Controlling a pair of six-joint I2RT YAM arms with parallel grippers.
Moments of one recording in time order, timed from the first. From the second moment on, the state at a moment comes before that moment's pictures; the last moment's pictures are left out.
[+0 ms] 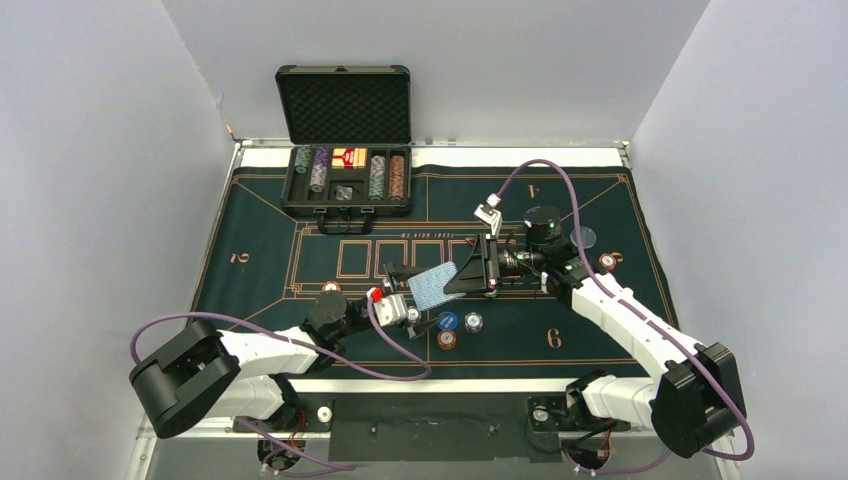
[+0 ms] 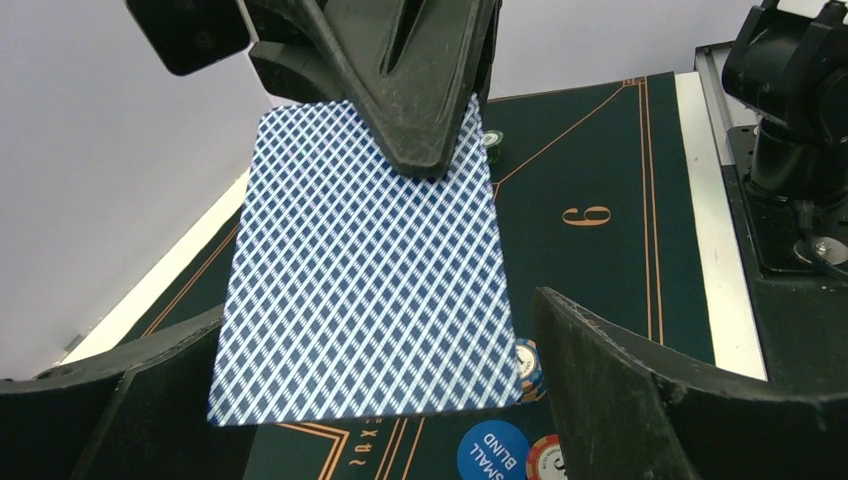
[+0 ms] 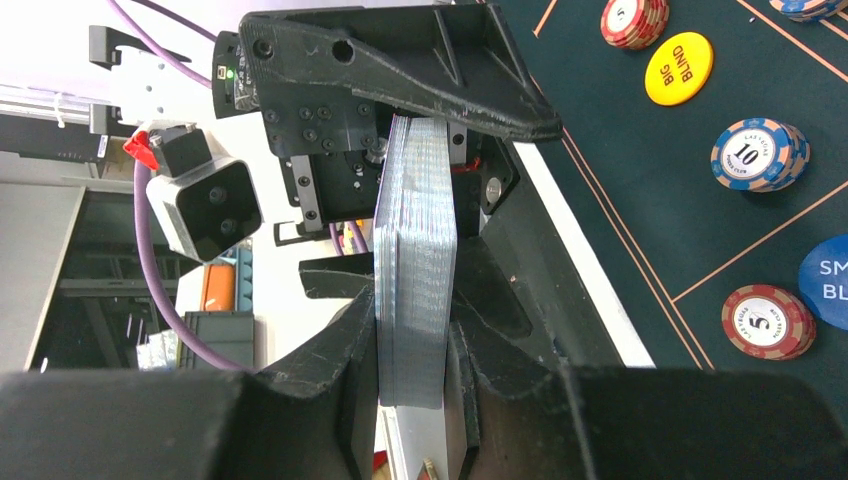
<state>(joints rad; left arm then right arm) -0.89 1.25 0.27 1.17 0.39 0.21 0.47 1.18 0.79 -0.08 -1.07 0.80</state>
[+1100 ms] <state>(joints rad) -0.93 1.32 0.33 1.25 0.33 0.17 0.48 1.19 0.79 -0.08 -1.04 0.80</state>
